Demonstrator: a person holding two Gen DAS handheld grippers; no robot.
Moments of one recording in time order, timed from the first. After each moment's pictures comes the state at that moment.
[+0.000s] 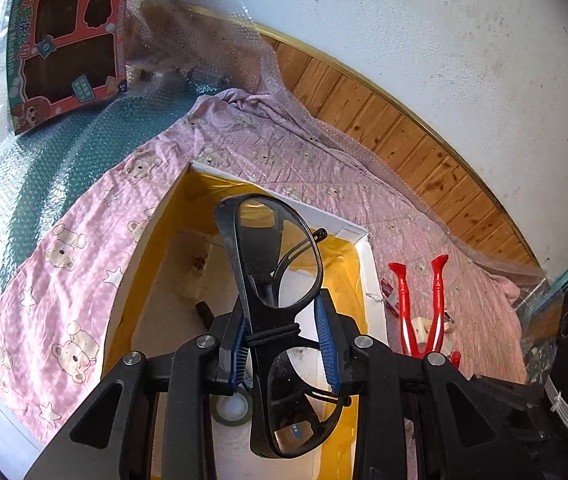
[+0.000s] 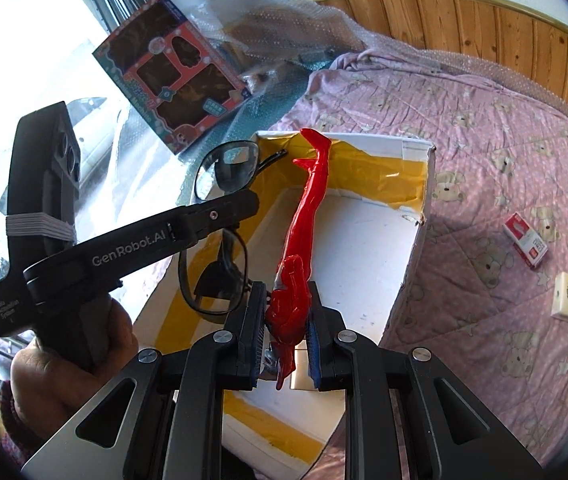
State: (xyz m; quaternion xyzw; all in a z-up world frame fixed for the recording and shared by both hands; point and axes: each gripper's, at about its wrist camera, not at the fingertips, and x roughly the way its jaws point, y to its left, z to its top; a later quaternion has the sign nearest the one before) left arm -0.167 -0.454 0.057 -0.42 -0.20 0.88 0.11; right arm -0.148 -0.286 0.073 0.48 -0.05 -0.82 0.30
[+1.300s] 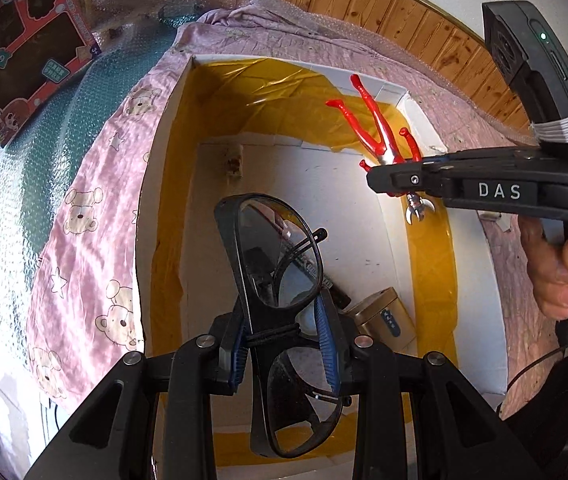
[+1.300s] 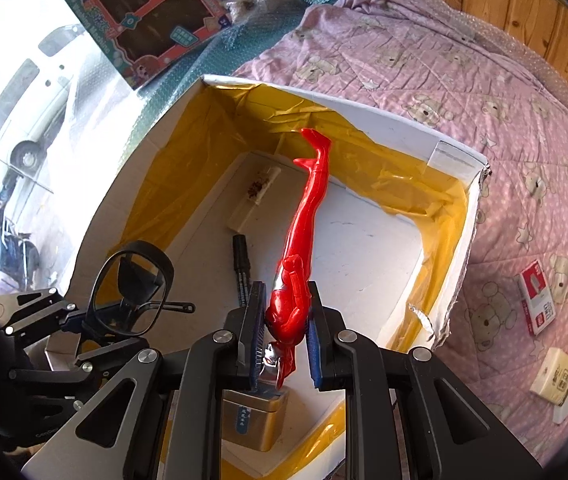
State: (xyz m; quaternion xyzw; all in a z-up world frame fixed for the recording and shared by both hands) left arm -0.144 -0.464 0.001 -0.55 -0.03 0.82 0.13; right arm -0.239 -0.332 0.014 0.57 0.06 -0.76 0.30
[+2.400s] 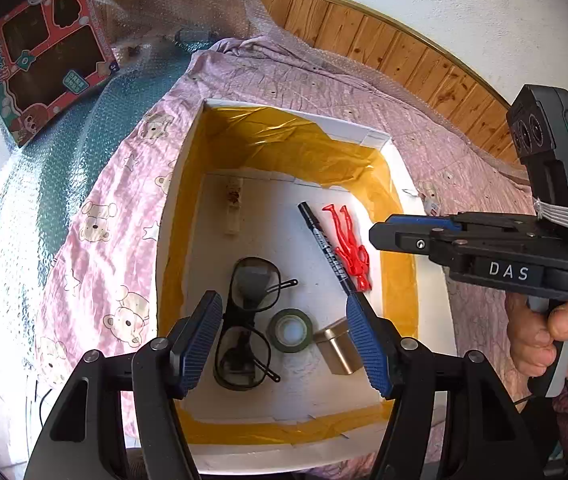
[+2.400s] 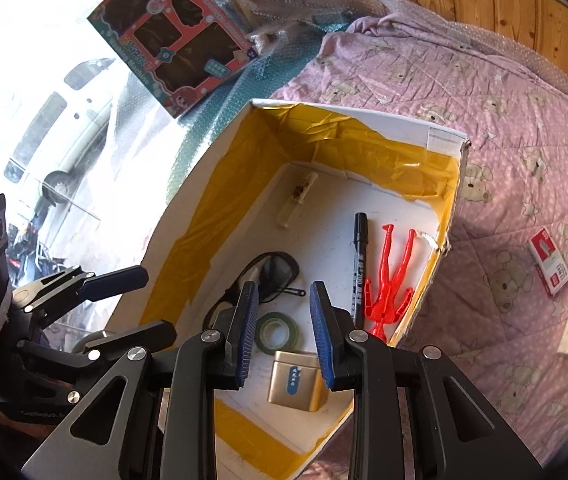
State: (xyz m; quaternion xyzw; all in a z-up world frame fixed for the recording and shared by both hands) left arm -0.127 -0.461 0.046 -0.51 -0.07 0.85 0.12; right arm -0.184 -0.301 0.050 0.53 -0.02 -0.78 0.34
